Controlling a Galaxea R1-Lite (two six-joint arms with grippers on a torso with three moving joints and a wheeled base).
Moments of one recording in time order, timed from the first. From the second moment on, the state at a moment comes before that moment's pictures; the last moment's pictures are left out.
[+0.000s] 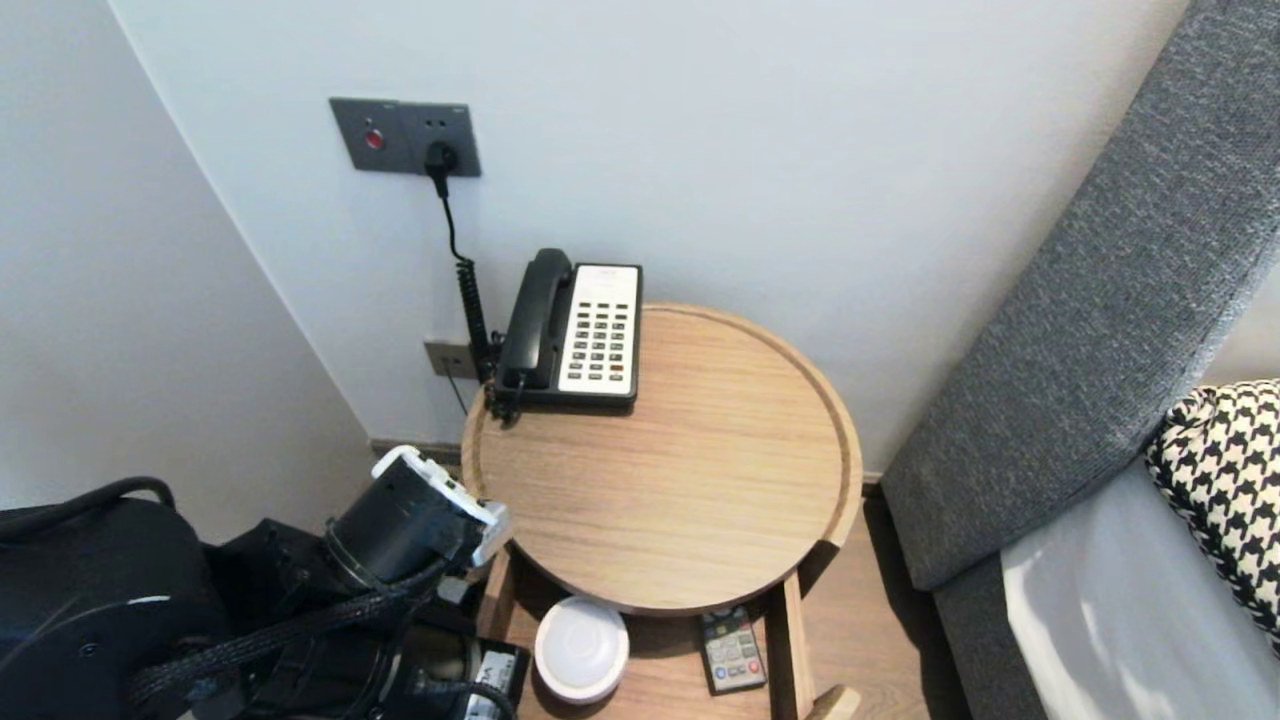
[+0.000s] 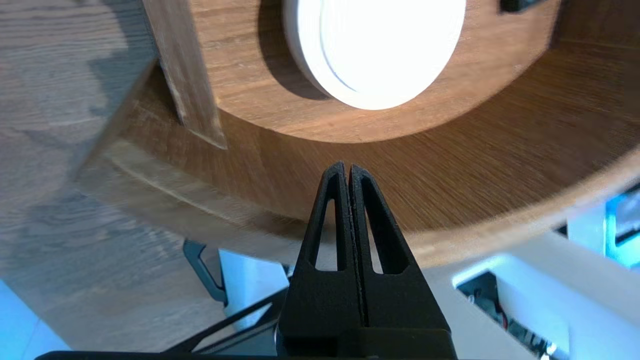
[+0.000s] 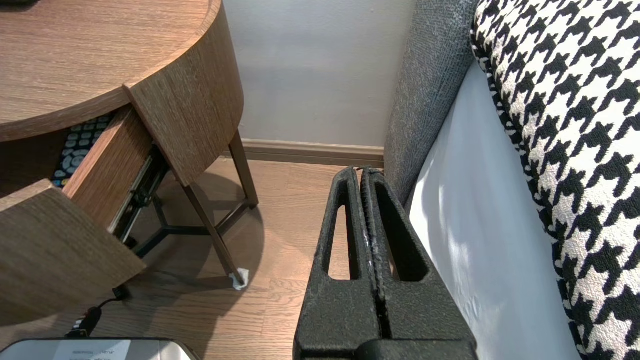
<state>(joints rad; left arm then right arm) -0.81 1.61 -0.78 0.18 -0.06 -0.51 0.00 0.00 0.00 -0.01 0.00 -0.01</state>
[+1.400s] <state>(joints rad) -0.90 1.46 -0.64 0.19 -0.09 -0.50 0.00 0.00 0.00 -0.01 0.00 -0.01</state>
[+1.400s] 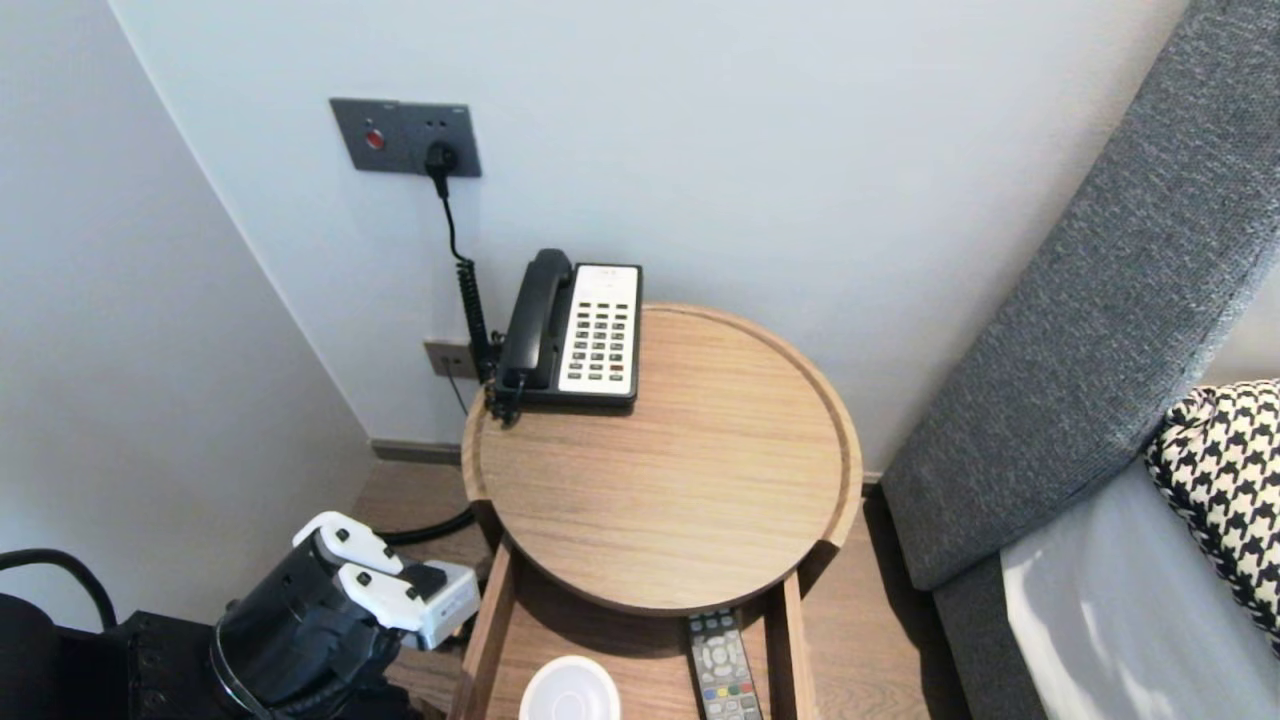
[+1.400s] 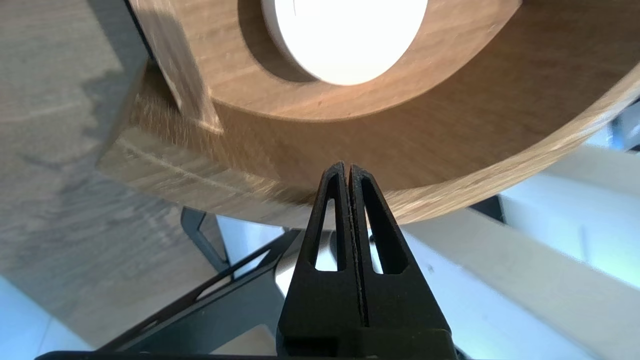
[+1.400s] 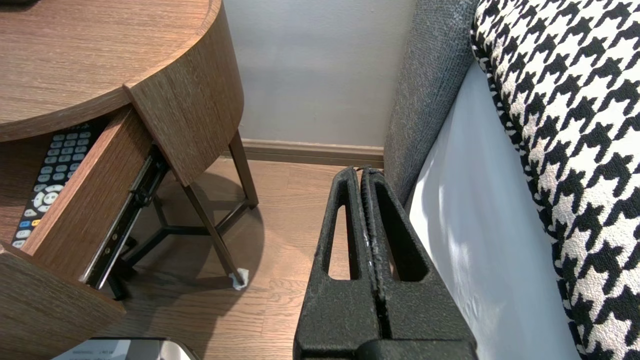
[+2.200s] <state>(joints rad) -0.93 1.55 -0.96 0.44 0.06 -0.55 0.00 0.00 0.00 -0.01 0.00 -0.01</state>
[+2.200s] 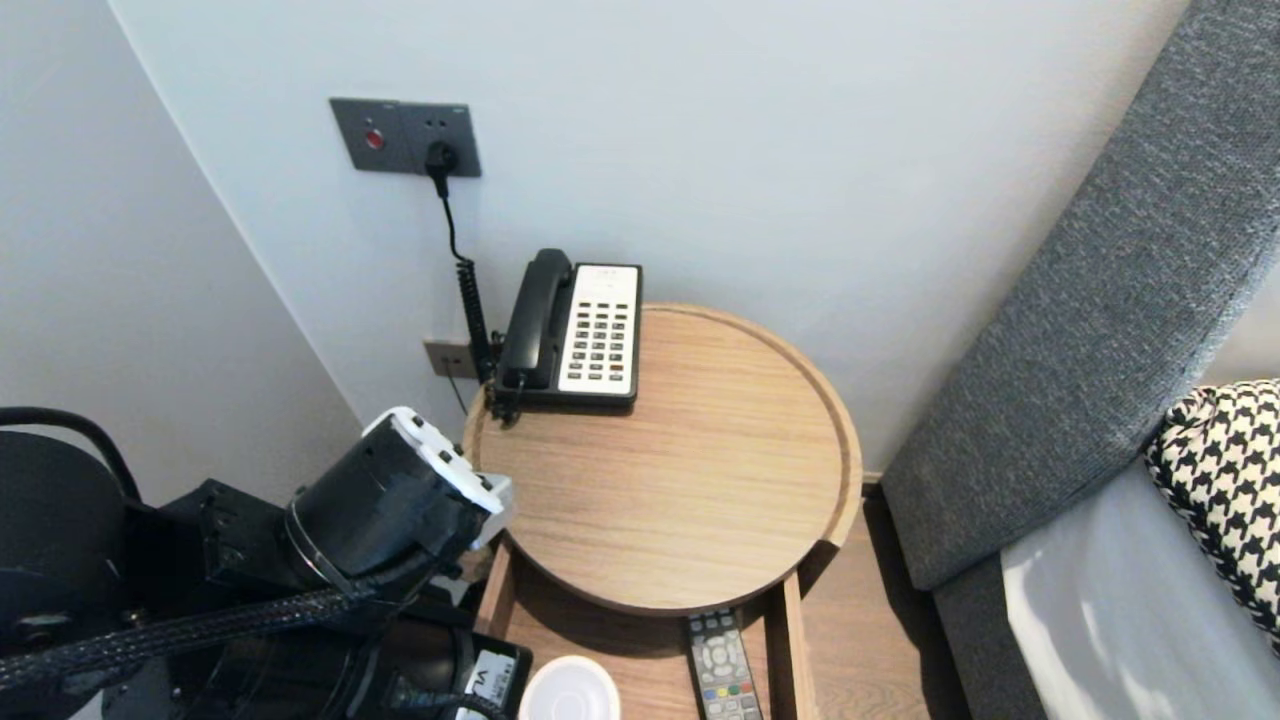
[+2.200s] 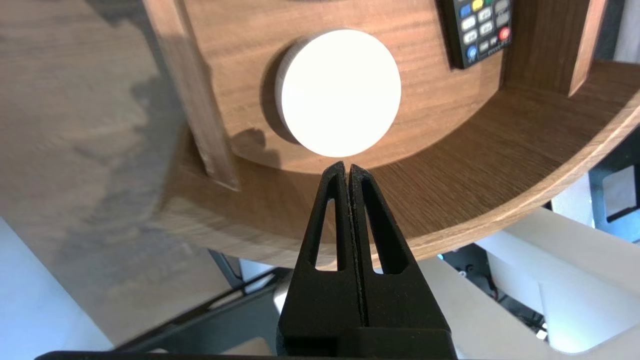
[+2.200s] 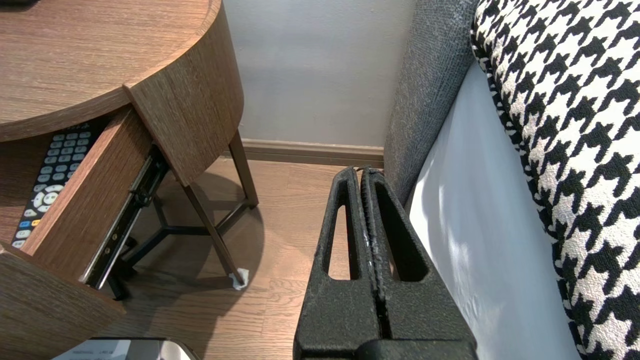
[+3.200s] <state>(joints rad) -1.12 1.63 -0.78 0.32 0.06 -0.60 0.00 0.00 0.00 -0.01 0.00 -0.01</state>
